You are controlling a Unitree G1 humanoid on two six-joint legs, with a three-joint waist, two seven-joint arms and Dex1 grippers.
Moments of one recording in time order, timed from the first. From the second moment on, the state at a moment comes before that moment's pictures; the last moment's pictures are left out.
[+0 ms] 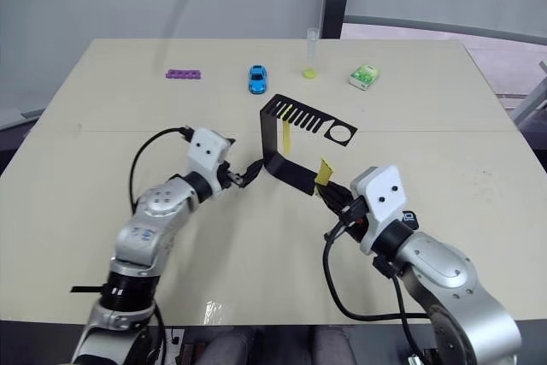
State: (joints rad) left arm -0.42 0.29 -0.04 -0.26 -0.12 0.61 -0.36; right arm -0.05 -0.45 -0.16 -0.91 0.52 0.86 0.43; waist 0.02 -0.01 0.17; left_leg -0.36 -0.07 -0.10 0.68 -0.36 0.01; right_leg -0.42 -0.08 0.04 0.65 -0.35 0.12
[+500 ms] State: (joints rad) left arm -0.47 0.62 0.13 -0.29 -0.85 0.95 -1.07; right arm -0.17 -0.70 -0.29 -0.74 1.16 0.92 0.66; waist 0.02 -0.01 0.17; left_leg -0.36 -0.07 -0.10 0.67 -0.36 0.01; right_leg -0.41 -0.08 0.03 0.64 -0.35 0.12
